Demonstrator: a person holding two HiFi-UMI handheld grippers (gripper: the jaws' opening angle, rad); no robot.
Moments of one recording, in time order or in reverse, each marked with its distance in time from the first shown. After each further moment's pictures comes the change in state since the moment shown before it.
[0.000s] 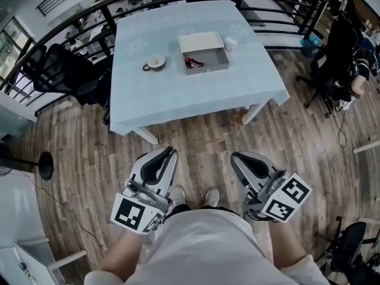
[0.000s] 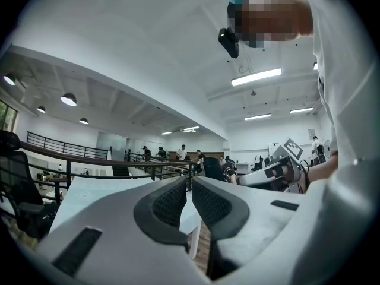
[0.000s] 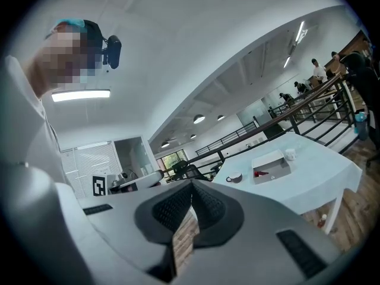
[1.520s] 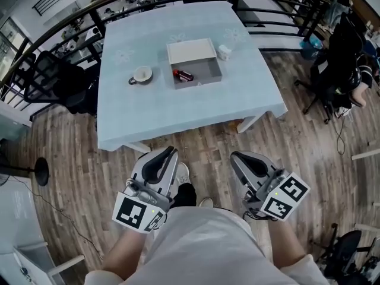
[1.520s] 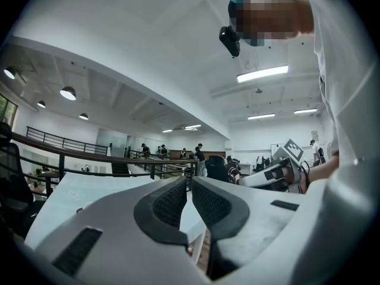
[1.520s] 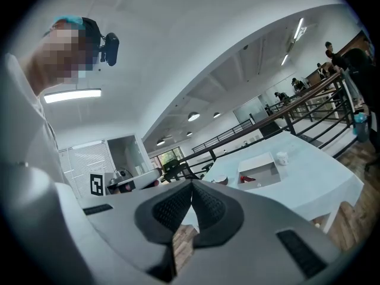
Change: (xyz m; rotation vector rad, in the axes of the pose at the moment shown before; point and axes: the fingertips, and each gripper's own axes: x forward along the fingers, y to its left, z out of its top) left arm 0.125 0.036 -0.022 -0.023 0.012 0.002; right arm 0.035 -0.123 0.034 0.007 0.029 -0.025
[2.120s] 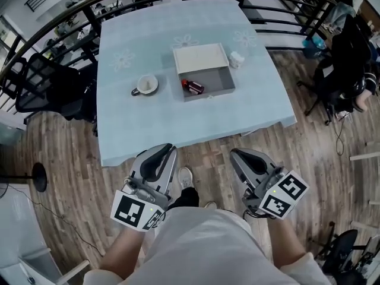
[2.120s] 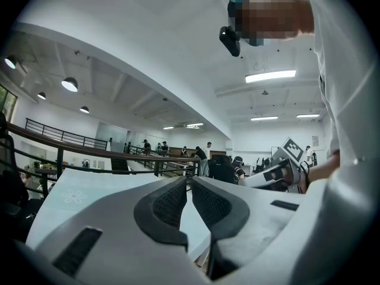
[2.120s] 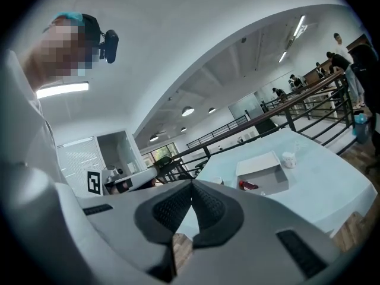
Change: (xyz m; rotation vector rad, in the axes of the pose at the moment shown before) left arm 0.054 0.131 -0.006 -0.047 0.023 -0.020; right arm 0.128 -0.048 0.028 0.015 0.049 -0.058
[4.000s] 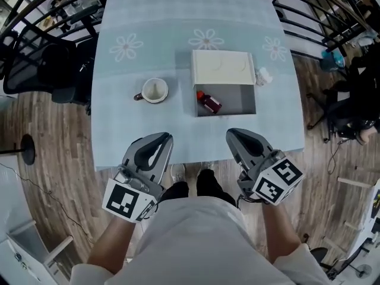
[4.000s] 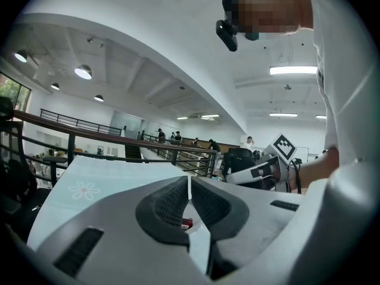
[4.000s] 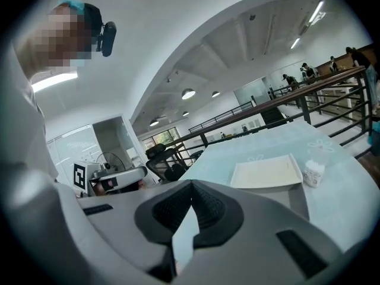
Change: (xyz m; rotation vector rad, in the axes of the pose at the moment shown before) left arm 0.091 0.164 -0.029 -0.086 0.095 0.104; right arm 0.193 -0.109 0.046 -0.053 0.173 0.020
